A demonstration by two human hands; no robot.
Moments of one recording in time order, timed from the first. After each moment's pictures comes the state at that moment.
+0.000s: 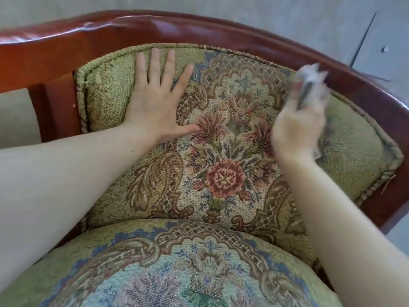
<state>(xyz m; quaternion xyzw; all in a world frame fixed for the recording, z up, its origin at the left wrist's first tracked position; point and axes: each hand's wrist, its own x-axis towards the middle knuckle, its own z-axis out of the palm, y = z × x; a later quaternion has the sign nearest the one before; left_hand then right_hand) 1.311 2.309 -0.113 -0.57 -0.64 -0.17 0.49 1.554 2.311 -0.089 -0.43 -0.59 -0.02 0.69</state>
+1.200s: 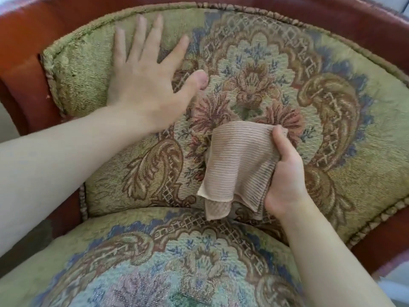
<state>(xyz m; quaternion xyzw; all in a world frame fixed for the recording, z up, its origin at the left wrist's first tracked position) 1.336 2.254 -0.095 -0.62 -0.68 -0.28 0.27 1.571 2.292 -0.178 -0.23 -0.44 0.69 0.54</state>
